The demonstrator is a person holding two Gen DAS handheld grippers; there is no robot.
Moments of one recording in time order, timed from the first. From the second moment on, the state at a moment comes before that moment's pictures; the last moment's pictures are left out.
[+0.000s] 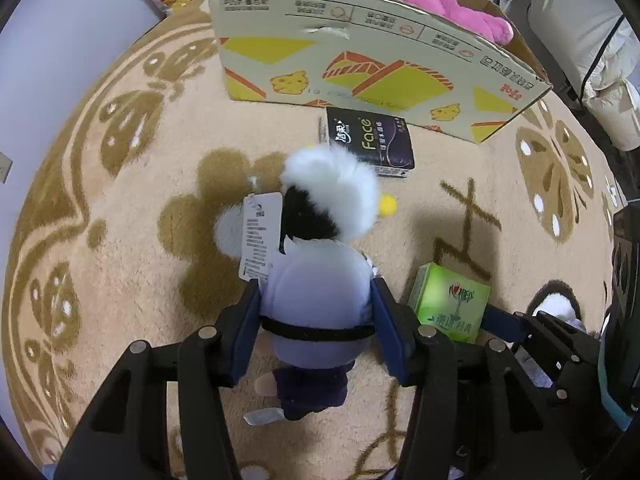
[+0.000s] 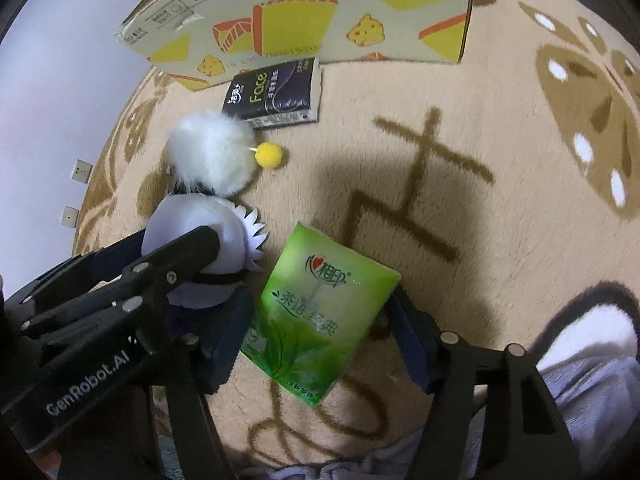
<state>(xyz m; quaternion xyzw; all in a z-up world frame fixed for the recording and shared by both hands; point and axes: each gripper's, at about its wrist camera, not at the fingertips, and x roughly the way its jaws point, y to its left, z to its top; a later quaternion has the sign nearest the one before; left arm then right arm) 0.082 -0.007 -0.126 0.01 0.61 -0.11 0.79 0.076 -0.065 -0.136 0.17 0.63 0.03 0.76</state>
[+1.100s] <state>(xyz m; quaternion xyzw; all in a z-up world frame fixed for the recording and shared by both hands) 0.074 0.015 -0.096 0.03 0.56 -0.06 0.83 0.081 -0.078 -0.100 0.15 0.55 0.04 0.82</state>
